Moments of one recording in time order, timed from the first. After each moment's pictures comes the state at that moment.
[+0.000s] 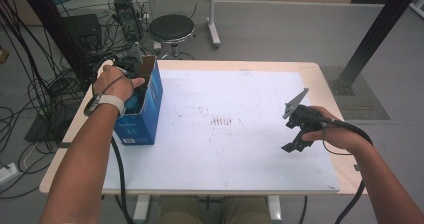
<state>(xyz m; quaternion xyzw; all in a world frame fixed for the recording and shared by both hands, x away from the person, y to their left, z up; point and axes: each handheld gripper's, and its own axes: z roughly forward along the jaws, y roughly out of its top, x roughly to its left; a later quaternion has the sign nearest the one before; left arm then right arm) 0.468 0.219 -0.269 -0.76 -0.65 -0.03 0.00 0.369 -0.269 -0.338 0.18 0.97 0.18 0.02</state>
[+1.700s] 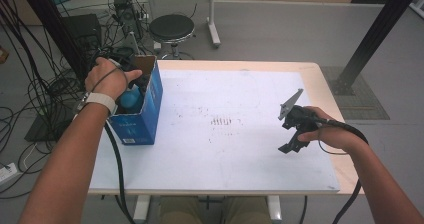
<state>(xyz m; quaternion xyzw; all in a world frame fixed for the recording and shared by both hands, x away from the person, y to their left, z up) 0.457 0.218 -0.233 -0.78 -0.62 -0.05 -0.04 0.369 -0.259 -0.340 0.17 0.97 0.18 0.01</state>
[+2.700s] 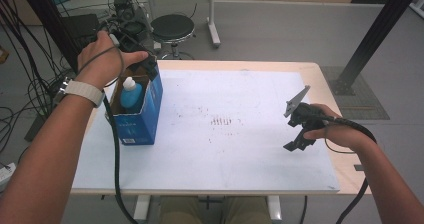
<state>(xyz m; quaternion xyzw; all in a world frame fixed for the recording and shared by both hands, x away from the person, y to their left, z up) 0.432 0.175 -0.159 -0.87 -0.48 -0.06 -0.10 0.368 -0.270 -0.326 0.18 0.97 0.17 0.02</state>
